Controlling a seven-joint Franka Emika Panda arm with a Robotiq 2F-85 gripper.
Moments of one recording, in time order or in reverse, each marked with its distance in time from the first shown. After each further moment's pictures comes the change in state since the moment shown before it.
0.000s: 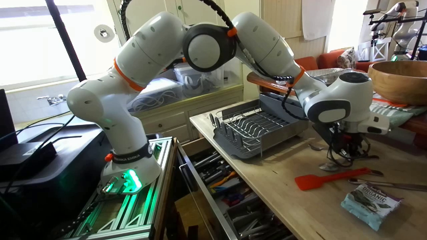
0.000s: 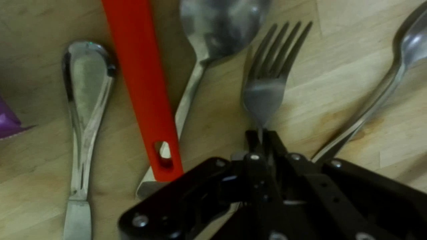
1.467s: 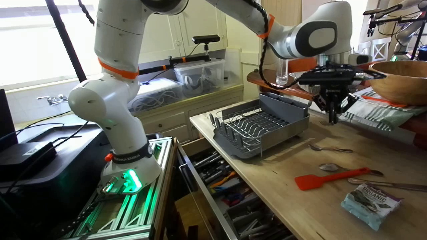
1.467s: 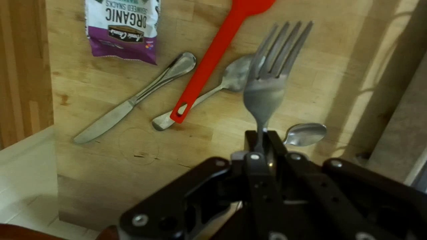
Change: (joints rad) arm 0.057 -0.504 -0.018 -0.329 -0.338 -0.327 -0.330
